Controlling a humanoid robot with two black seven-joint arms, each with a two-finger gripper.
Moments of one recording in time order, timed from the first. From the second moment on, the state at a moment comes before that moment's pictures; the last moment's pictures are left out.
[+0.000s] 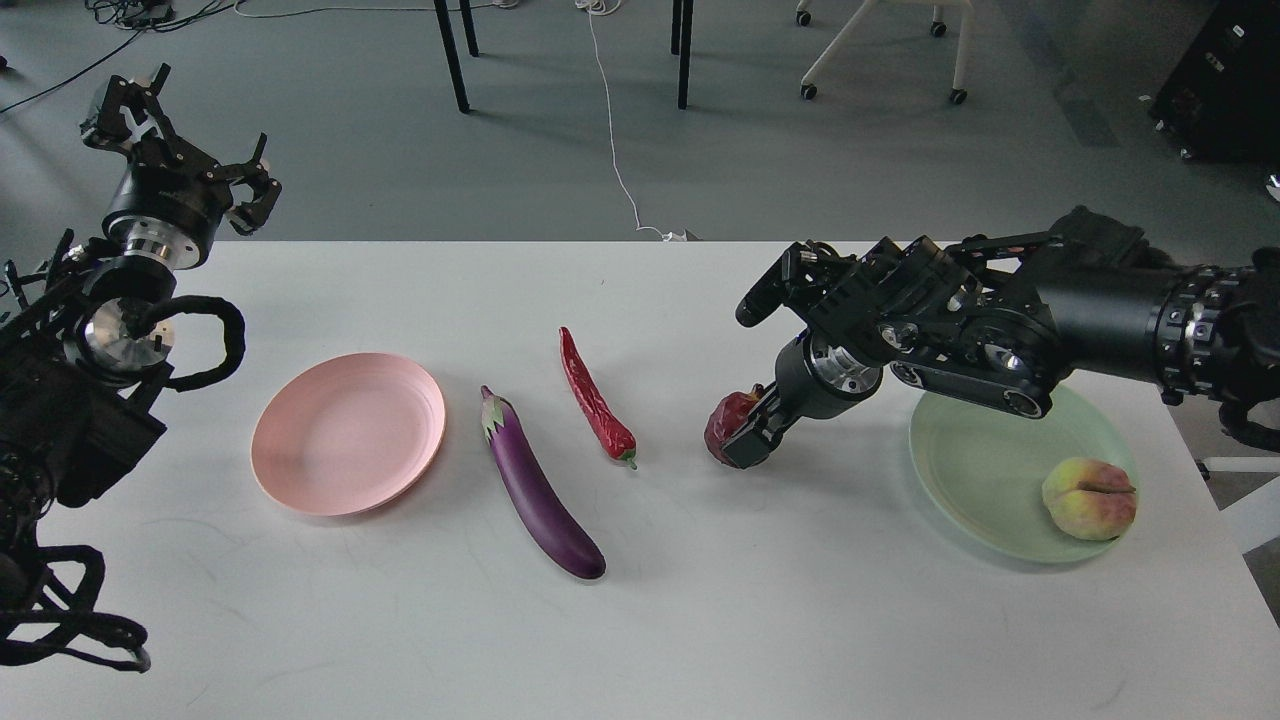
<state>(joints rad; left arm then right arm) -0.90 0.34 -0.65 -0.29 -0.26 -0.49 -0.34 1.43 -0.14 -0.55 0.89 -1.38 0.49 0.34</state>
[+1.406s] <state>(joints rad) -0.89 0.33 -0.65 -0.29 -0.26 -0.49 -0.36 1.44 -0.67 -0.61 1.01 -1.40 0.49 0.36</state>
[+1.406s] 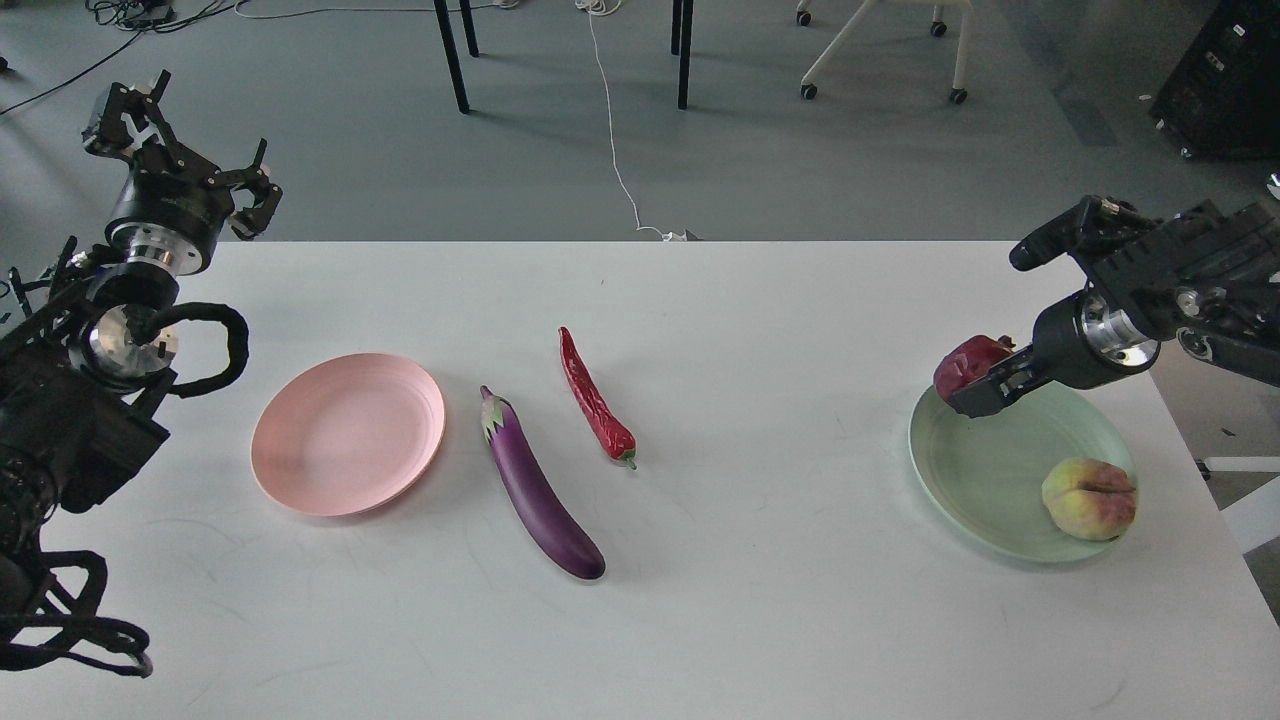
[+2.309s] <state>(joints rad) -0.90 0.40 -0.60 -0.48 -0.08 -0.49 -0.35 1.32 -0.77 -0.19 0.87 -1.30 0.43 0.36</state>
